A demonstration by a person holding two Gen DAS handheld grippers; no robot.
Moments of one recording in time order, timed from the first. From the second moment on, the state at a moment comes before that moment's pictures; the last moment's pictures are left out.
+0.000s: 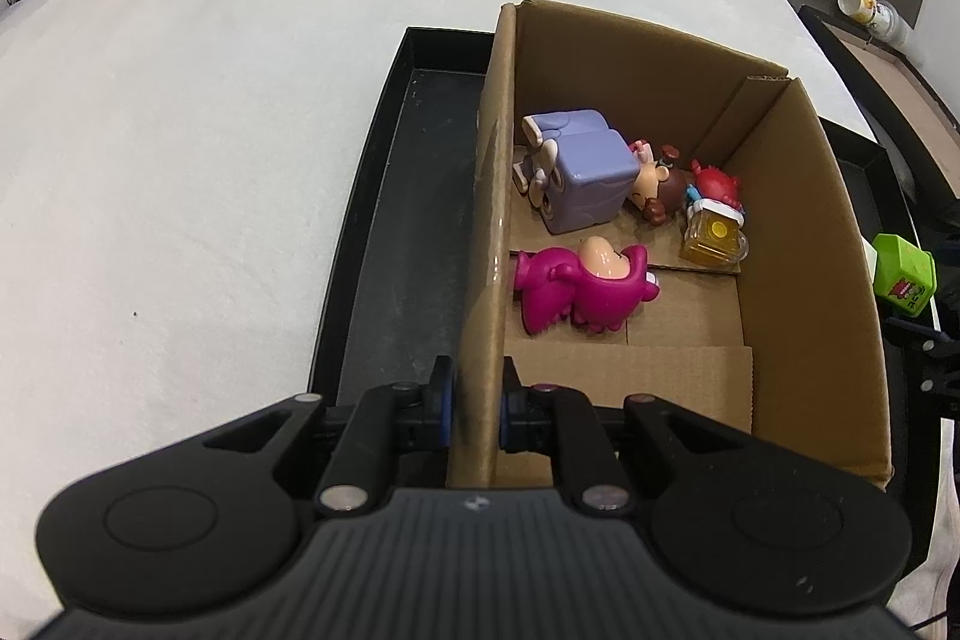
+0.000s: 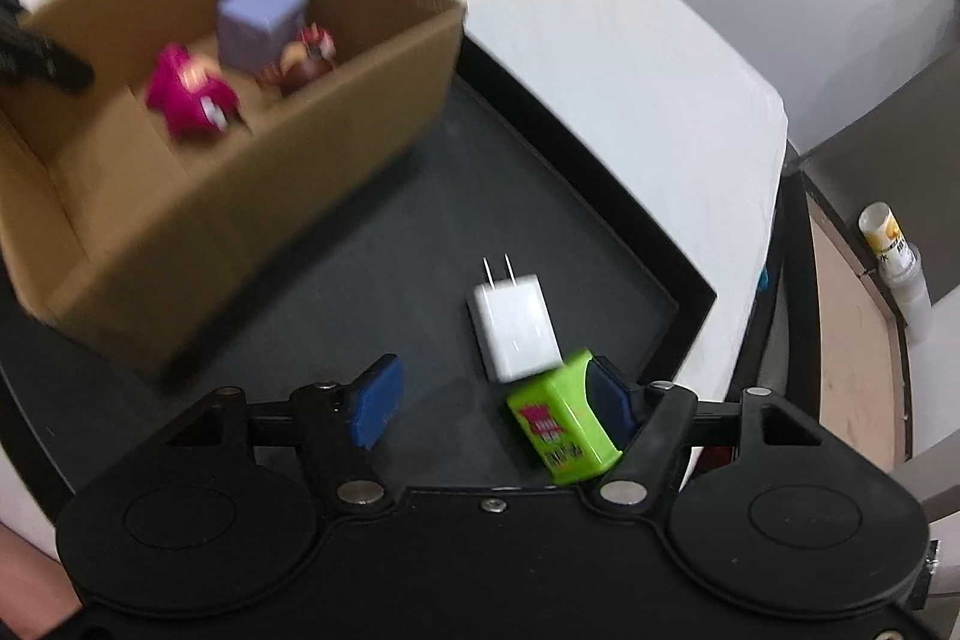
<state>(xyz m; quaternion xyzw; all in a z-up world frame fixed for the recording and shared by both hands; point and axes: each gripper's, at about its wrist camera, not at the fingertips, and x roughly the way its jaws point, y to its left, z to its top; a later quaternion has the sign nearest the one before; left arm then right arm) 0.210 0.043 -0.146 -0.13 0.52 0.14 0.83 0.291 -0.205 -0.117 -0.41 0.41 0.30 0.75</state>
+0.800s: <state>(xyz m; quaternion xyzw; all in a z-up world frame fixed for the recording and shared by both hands) 0.212 0.044 -0.152 -0.13 0.53 0.14 0.82 0.317 -0.207 -0.160 -0.51 0.39 0.28 0.71</state>
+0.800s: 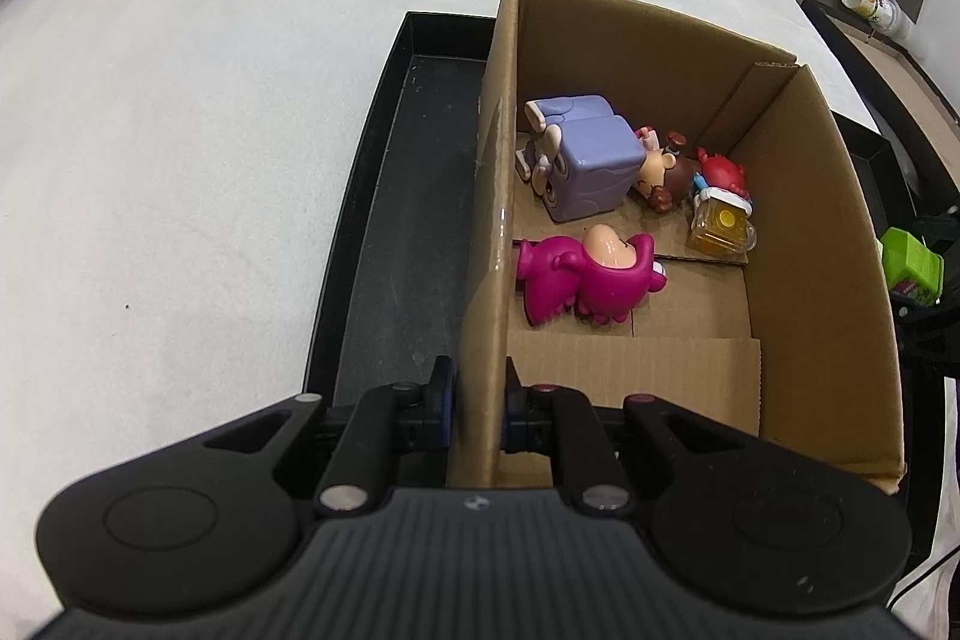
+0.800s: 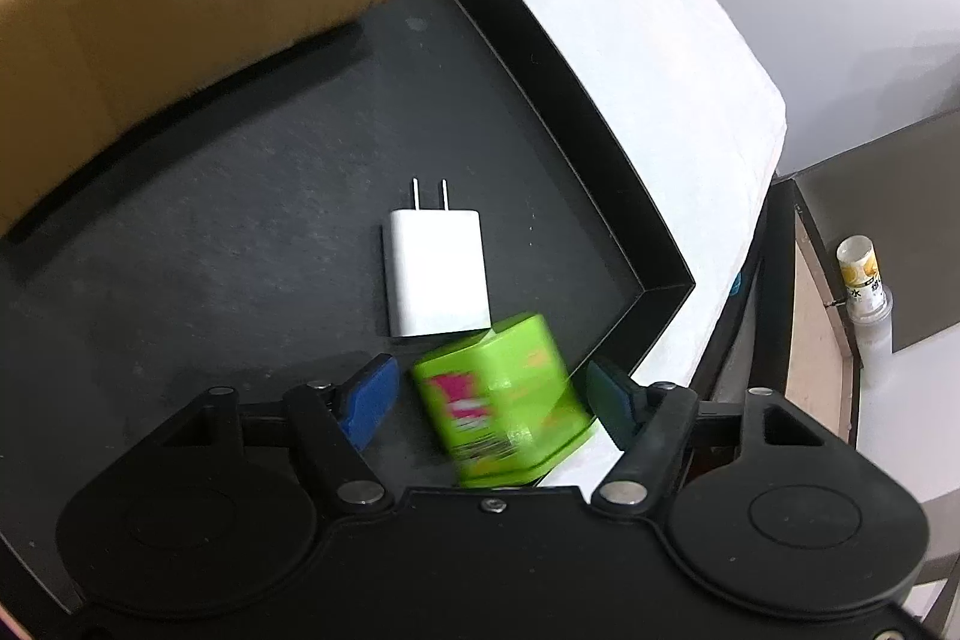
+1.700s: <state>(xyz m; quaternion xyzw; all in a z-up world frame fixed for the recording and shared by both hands) 0.220 0.049 -0.152 -0.13 0.54 0.14 0.82 0.320 -0.143 -0.073 -0.44 0.39 0.32 0.74</state>
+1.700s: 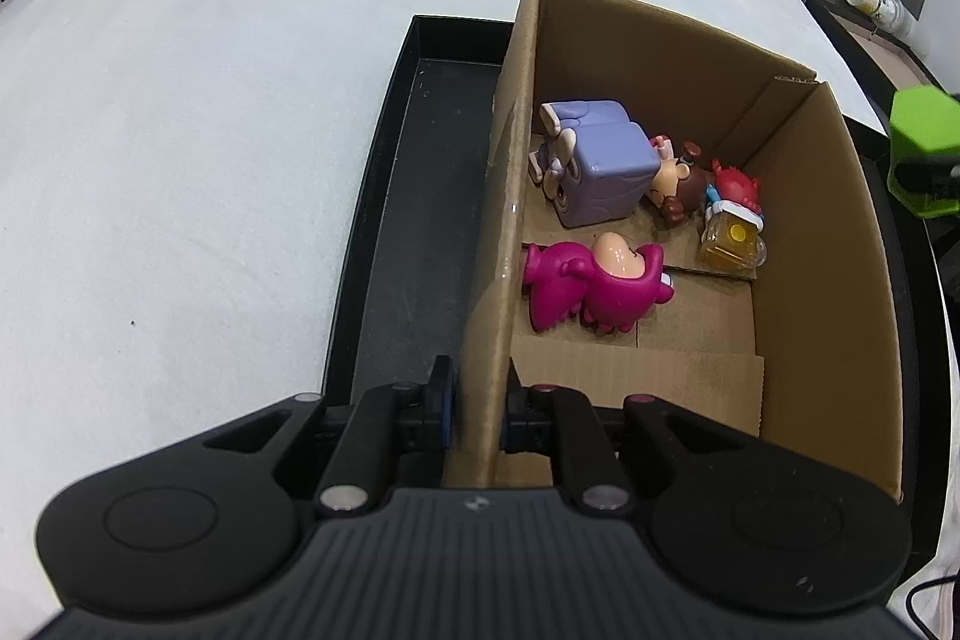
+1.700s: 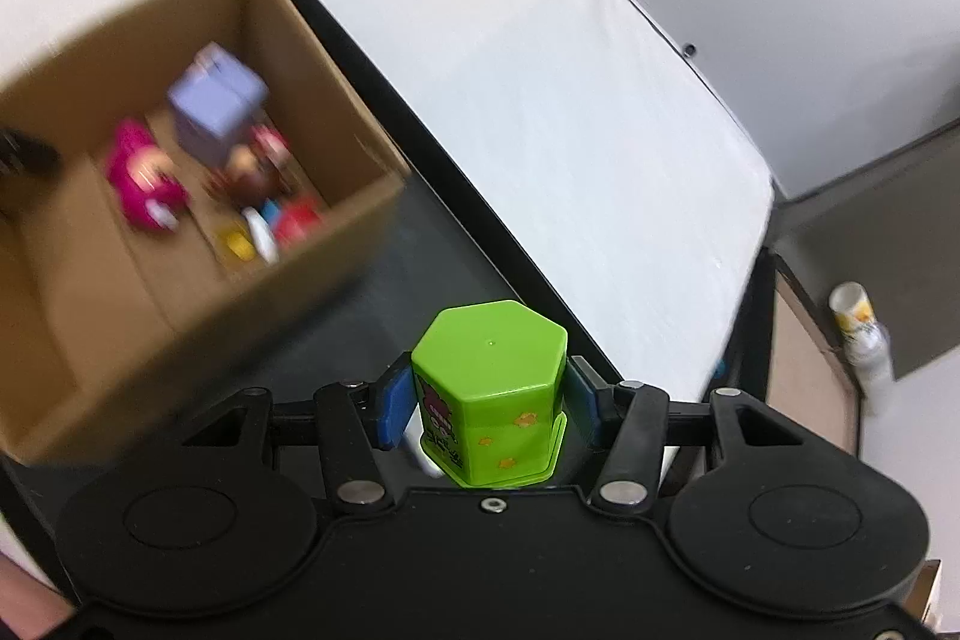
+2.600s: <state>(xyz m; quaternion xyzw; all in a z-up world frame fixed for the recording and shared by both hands) 0.220 0.048 -0.154 -0.15 0.55 0.10 0.82 0.304 -0.078 -0.031 -0.35 0.44 0.41 0.72</state>
